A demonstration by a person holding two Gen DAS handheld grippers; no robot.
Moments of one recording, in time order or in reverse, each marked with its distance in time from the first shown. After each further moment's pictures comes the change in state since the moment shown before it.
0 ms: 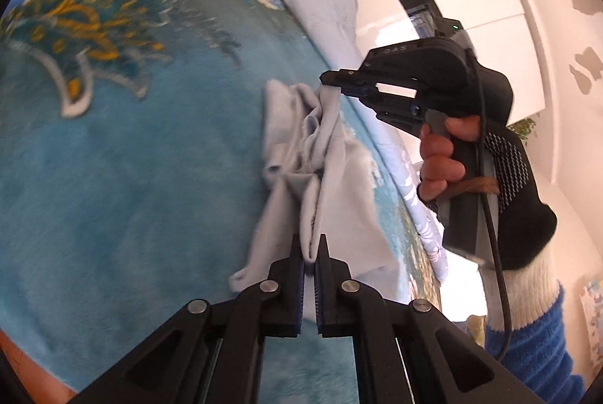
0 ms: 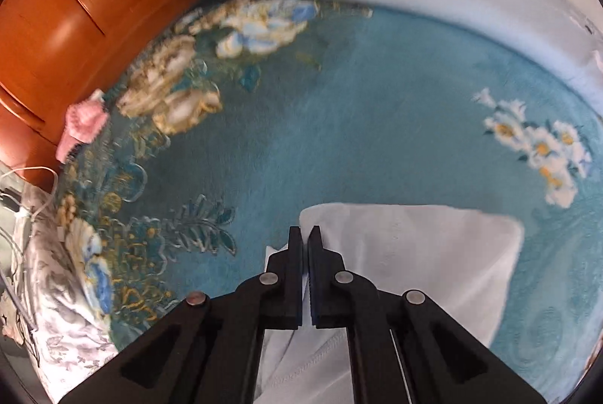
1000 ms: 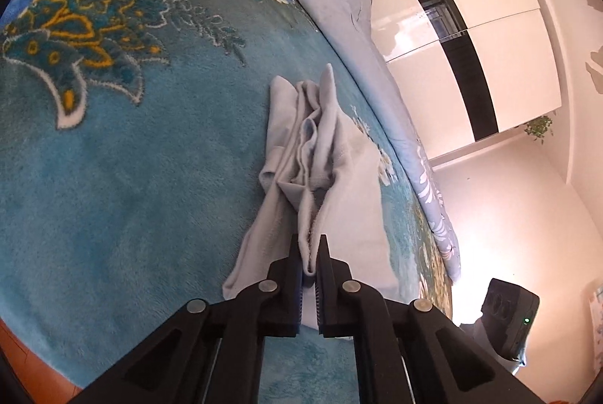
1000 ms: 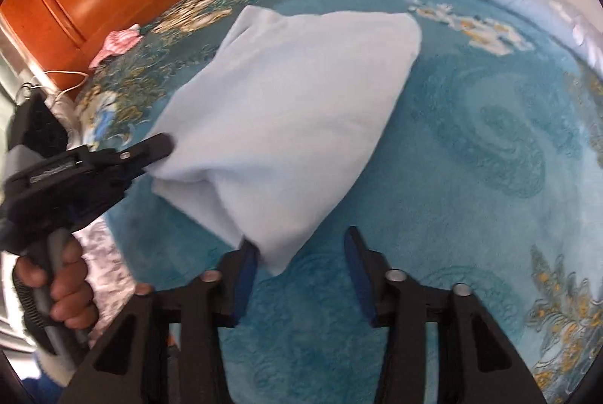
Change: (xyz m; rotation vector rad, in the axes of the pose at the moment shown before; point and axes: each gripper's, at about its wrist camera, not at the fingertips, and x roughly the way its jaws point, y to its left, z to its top) left arm 0.005 -0.026 0.007 -0.005 0.011 0.044; right arm -0.074 -0.075 -0.222 -0.088 -0.069 0.019
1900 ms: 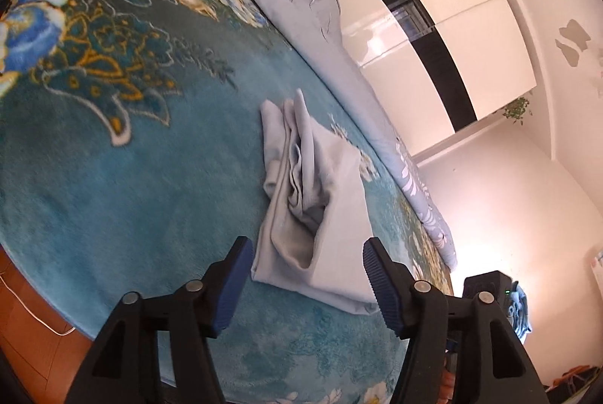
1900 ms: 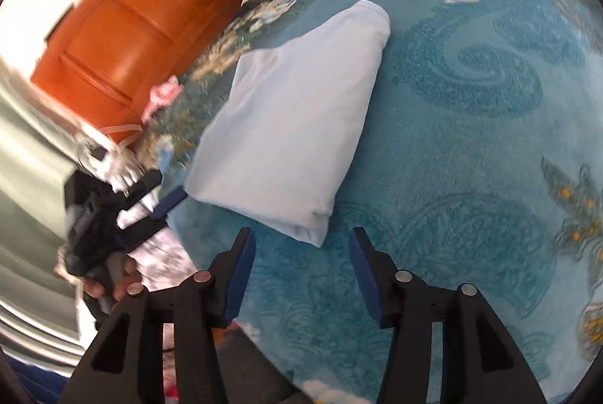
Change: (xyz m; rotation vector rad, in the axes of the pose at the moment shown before) left arm -0.050 0.012 -0.009 0.103 -0.053 -0.036; right arm -0.022 -0.057 -0.040 0.247 -0.065 0.349
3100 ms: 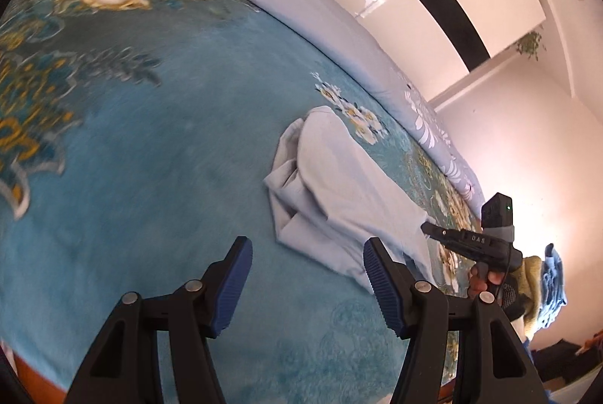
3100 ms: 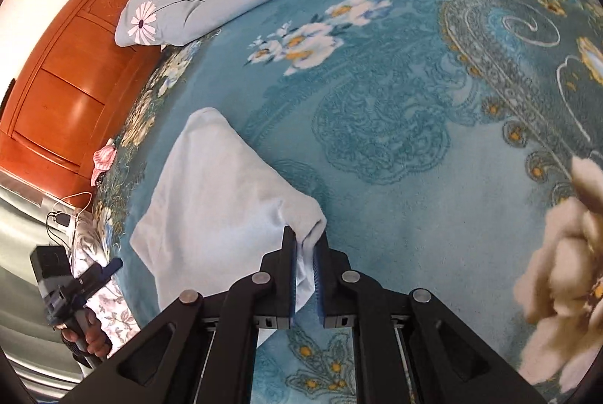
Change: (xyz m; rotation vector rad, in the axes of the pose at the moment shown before) left arm 0.093 -0.068 0.028 0.196 0.208 0.135; right arm -0.068 -0.149 0.115 0.103 -0.008 -0.157
